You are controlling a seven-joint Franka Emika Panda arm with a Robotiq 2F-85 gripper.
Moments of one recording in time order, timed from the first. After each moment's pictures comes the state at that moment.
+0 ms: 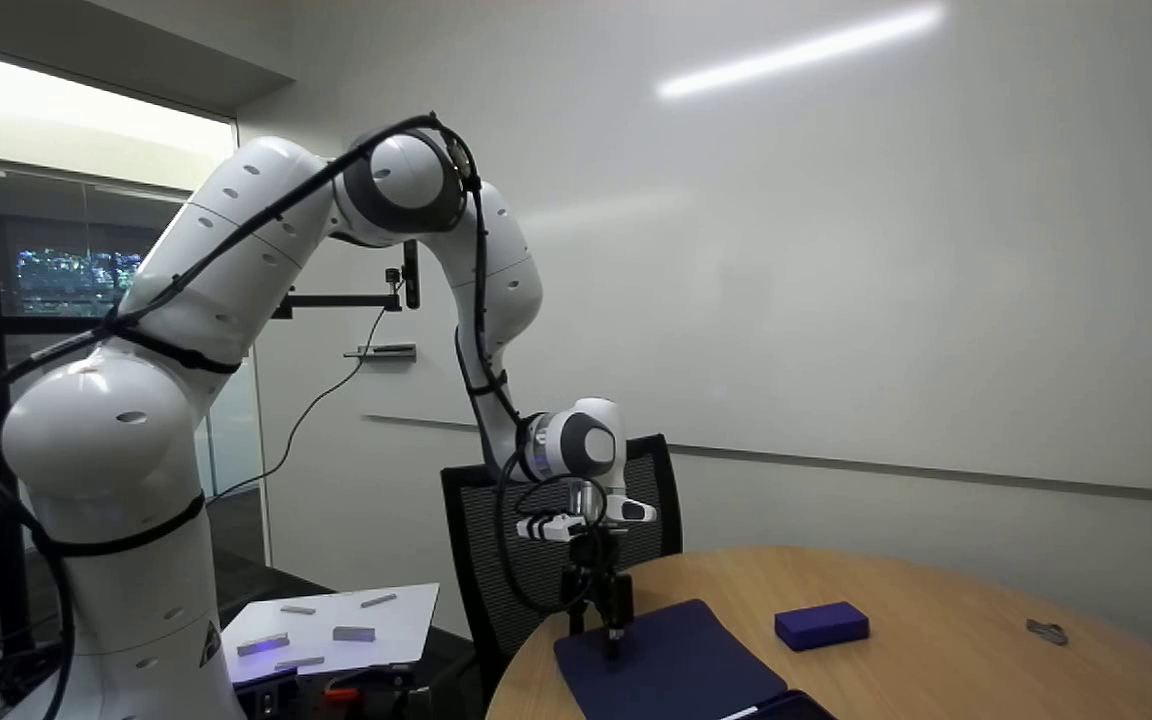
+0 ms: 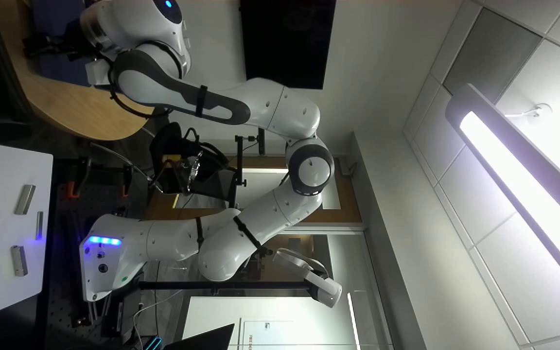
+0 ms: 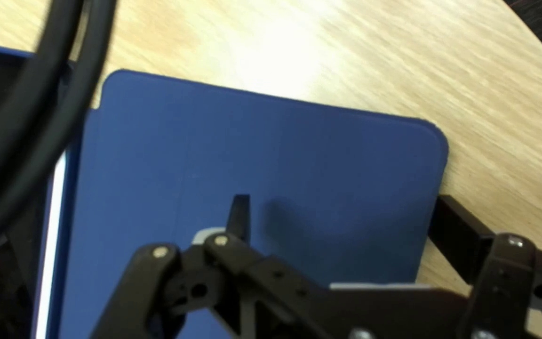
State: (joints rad) arm 0.40 0.58 0.01 -2.18 -0.47 2.45 0.40
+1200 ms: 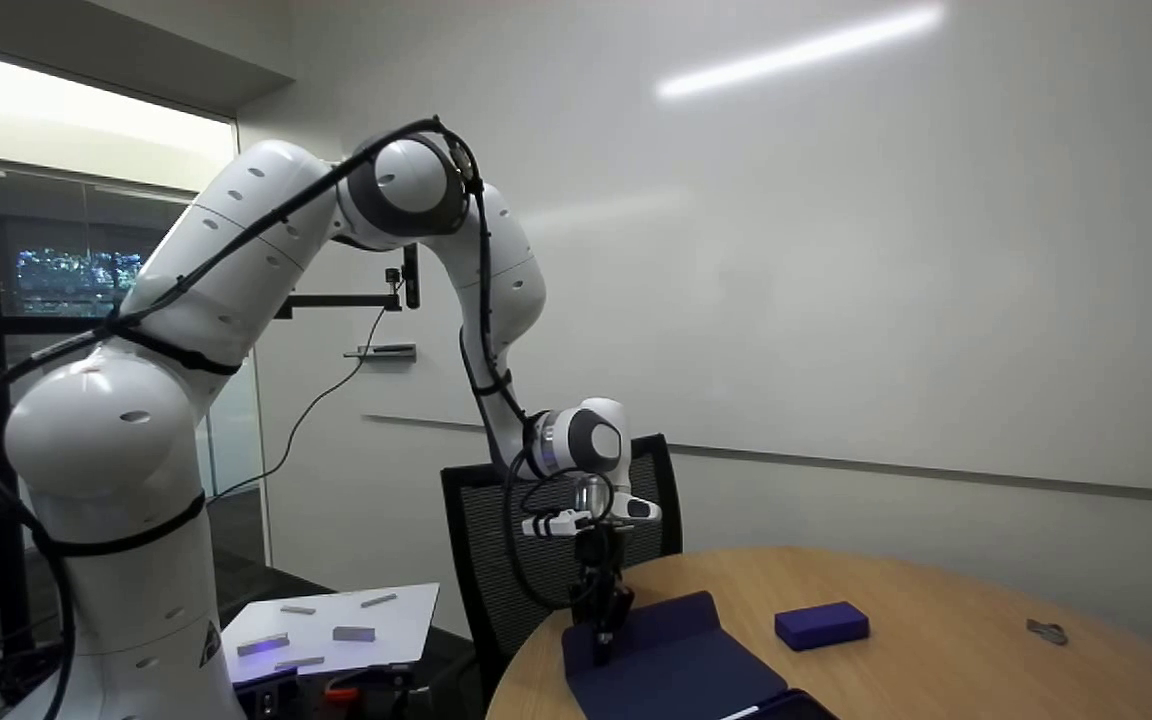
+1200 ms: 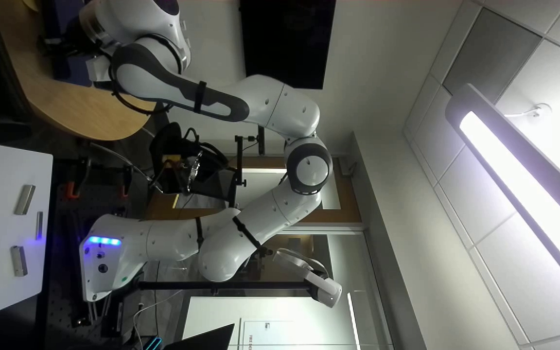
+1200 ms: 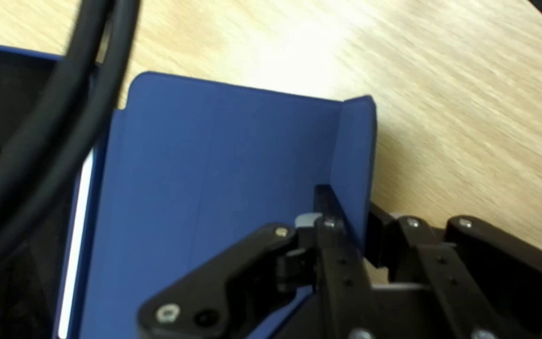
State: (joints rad) arm 0.42 0.60 0.00 -2.14 -0.48 2.38 0.40
